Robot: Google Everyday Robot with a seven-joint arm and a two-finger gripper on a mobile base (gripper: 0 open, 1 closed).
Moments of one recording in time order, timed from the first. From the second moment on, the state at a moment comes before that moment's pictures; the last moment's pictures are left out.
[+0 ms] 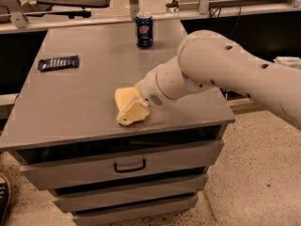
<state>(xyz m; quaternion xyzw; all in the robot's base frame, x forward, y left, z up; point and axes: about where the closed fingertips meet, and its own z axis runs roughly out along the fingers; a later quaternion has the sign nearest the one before) 0.533 0.043 0.839 -0.54 0.75 0.16 0.34</state>
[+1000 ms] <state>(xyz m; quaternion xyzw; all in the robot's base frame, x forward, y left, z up) 0.561 -0.004 0.915 -0.54 0.72 0.11 0.42</state>
